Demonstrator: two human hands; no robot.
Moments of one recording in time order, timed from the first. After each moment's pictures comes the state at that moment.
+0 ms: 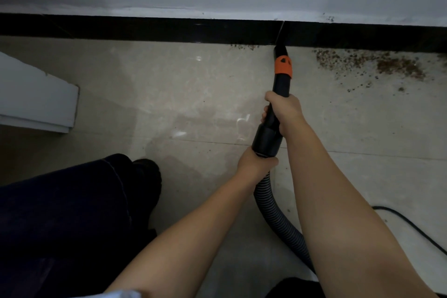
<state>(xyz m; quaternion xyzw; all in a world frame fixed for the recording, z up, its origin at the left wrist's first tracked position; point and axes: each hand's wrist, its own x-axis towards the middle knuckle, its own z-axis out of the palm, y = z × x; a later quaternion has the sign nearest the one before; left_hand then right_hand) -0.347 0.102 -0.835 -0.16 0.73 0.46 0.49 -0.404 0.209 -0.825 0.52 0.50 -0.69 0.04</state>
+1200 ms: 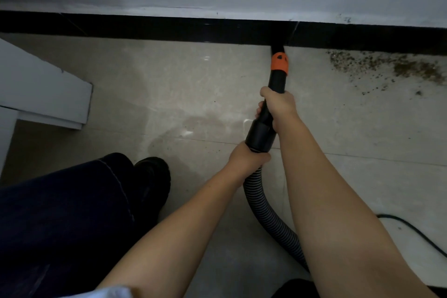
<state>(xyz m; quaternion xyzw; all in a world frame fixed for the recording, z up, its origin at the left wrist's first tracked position) -0.376 0.073 -0.827 -0.12 0.75 0.44 0.48 -0.428 0.183 -0.828 0.52 0.50 -0.69 0.04</state>
